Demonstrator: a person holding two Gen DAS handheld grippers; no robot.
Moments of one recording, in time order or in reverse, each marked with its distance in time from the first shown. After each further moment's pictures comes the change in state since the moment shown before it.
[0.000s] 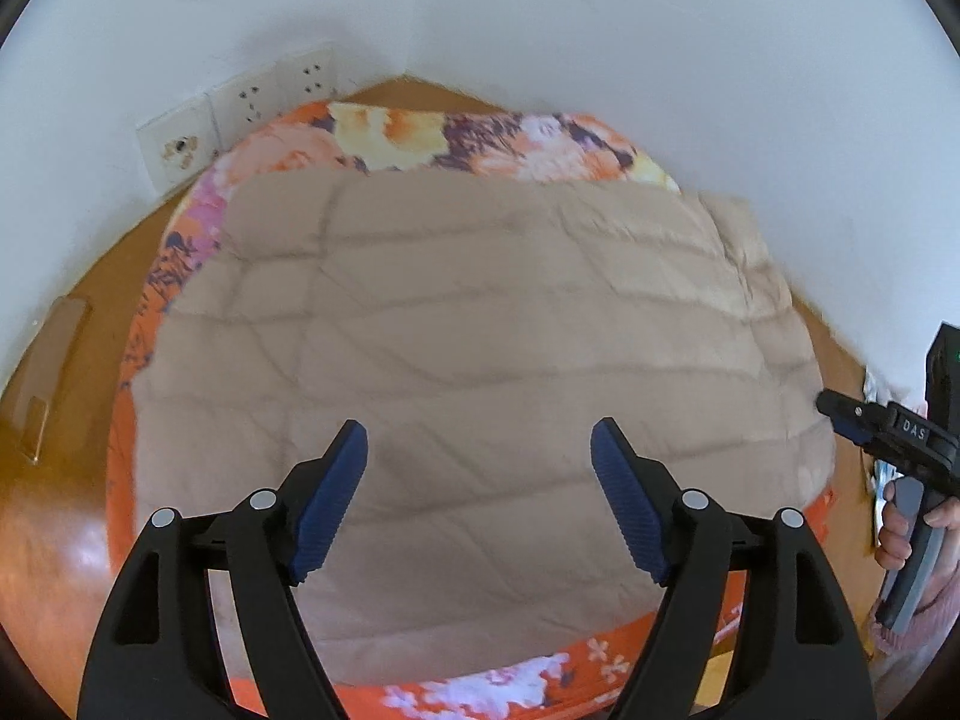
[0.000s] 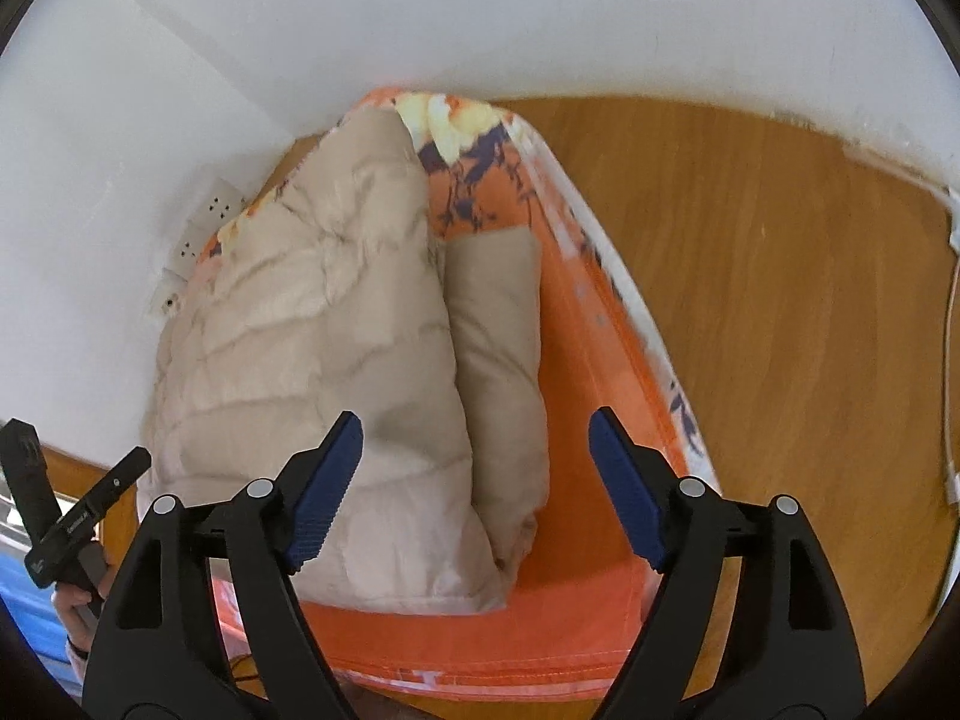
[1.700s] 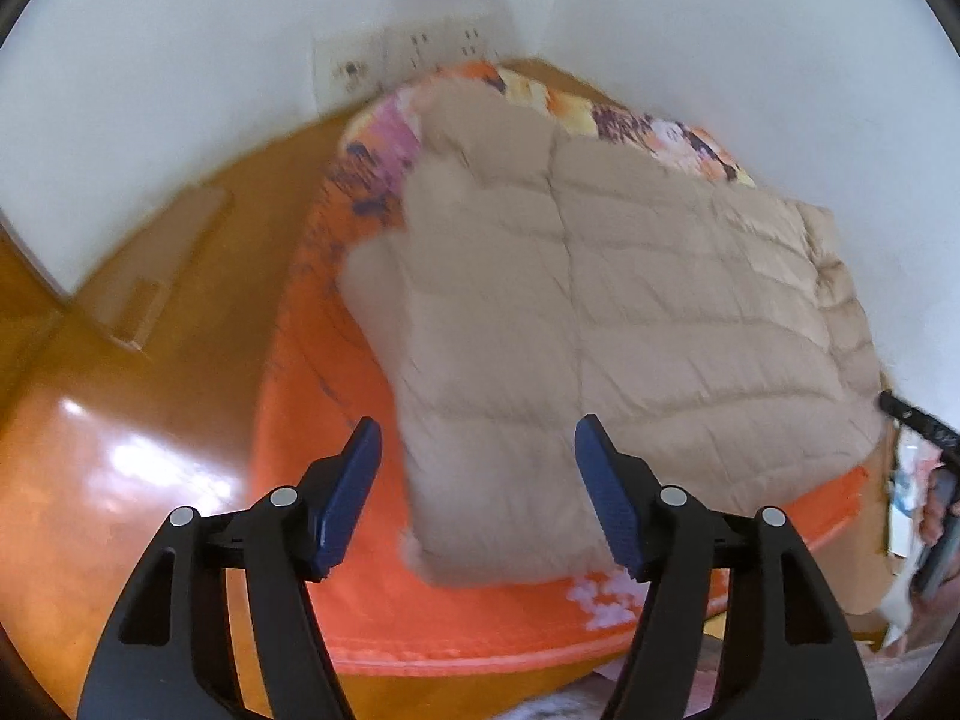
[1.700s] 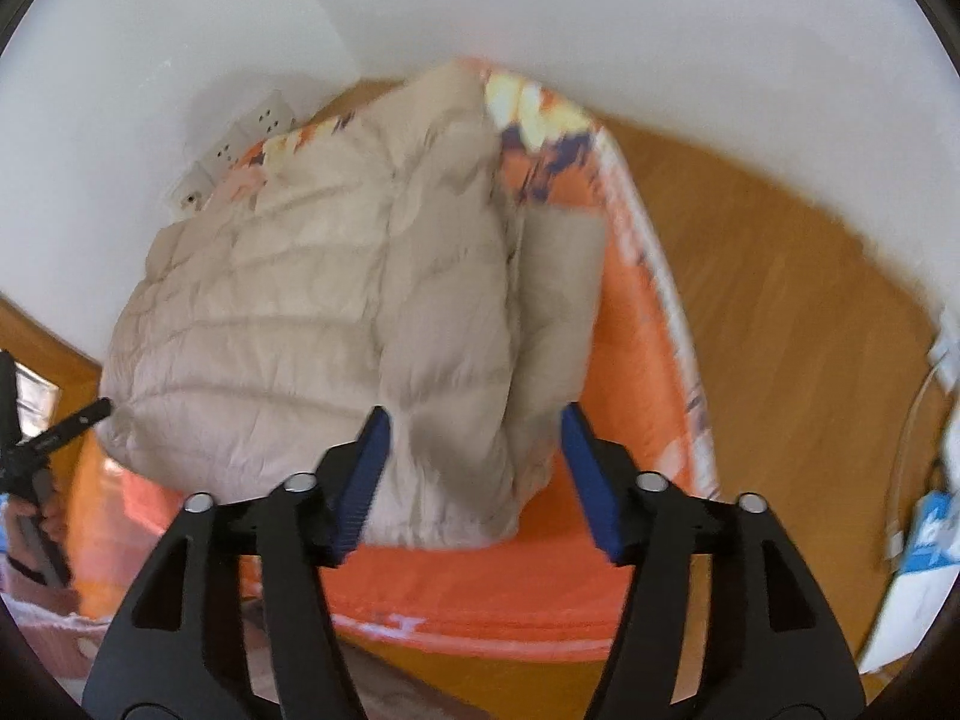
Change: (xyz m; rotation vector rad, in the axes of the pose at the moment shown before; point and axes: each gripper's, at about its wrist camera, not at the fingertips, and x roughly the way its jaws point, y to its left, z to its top) left arm -0.055 0.113 -0.052 -0.152 0.010 0.099; right arm -0.019 0.056 -0.006 -0.323 -0.033 -0.103
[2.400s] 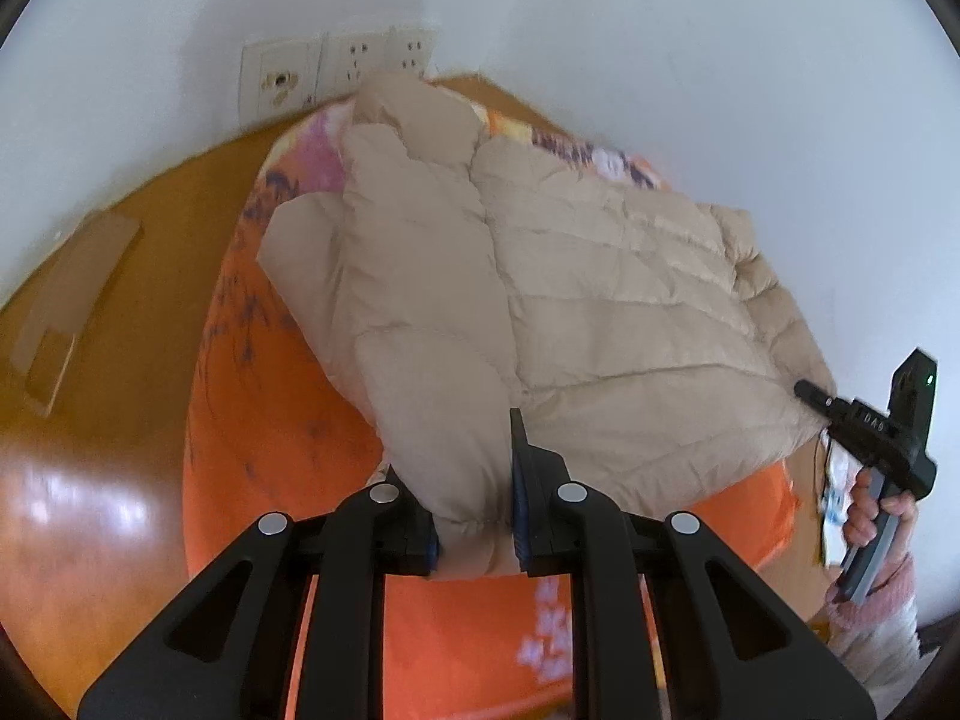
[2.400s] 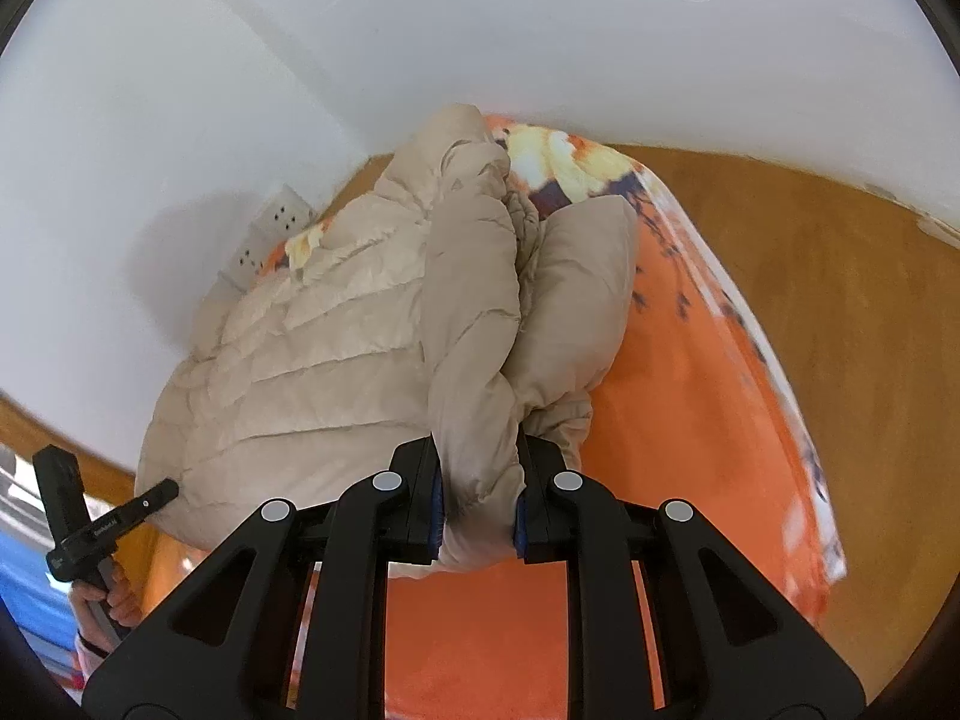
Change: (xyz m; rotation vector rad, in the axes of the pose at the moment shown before) left arm 0.017 0.002 0.018 -0.008 0.016 -0.235; right arm 0.015 0.019 0.004 0.235 -0.066 0.145
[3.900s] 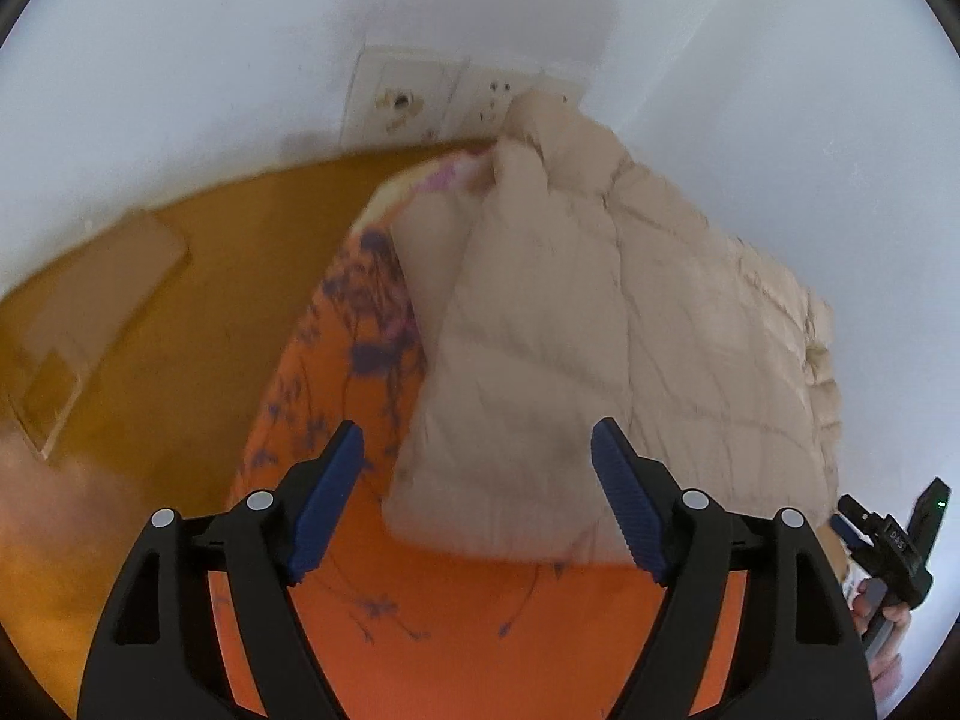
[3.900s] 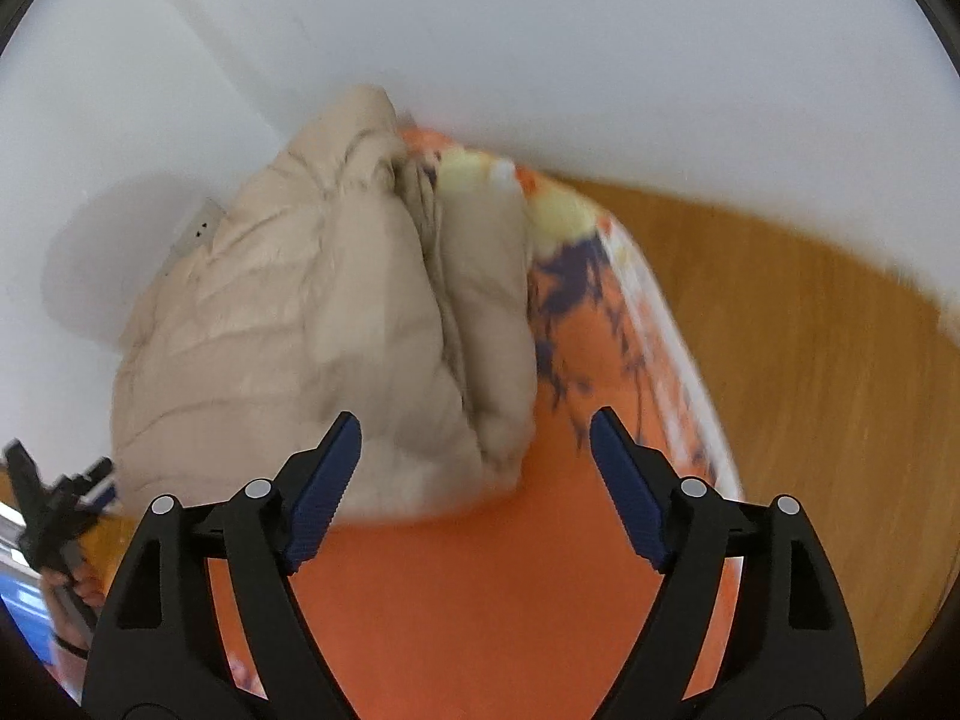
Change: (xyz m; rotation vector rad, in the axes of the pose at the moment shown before) left arm 0.026 0.044 0.052 -0.254 -0.107 0.113; right arm 0.047 -0.050 0.062 0.037 0.051 -0.060
